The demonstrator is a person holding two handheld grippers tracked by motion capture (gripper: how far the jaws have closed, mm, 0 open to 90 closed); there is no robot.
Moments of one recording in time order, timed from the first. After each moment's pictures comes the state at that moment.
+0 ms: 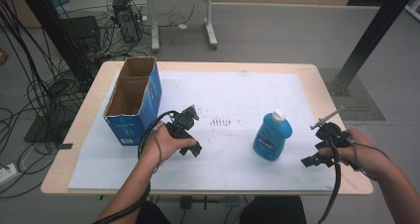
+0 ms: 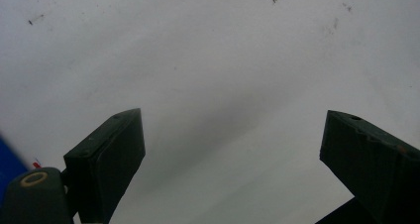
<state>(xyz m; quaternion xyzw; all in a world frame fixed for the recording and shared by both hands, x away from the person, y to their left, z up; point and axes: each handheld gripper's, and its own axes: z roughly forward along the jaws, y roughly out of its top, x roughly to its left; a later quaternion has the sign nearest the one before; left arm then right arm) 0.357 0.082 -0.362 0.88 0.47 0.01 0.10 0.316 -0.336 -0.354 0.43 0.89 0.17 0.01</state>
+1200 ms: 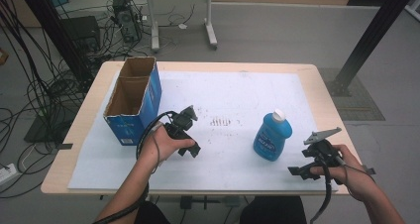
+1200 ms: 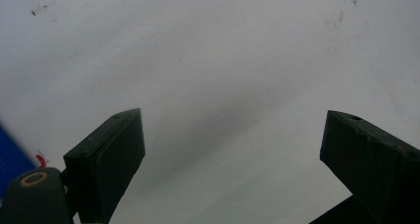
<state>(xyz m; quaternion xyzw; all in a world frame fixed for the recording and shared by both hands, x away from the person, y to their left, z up) 0.355 0.086 -0.363 0.88 0.47 0.00 0.10 0.288 -0.320 -0.395 0.39 0.87 0.27 0.08</state>
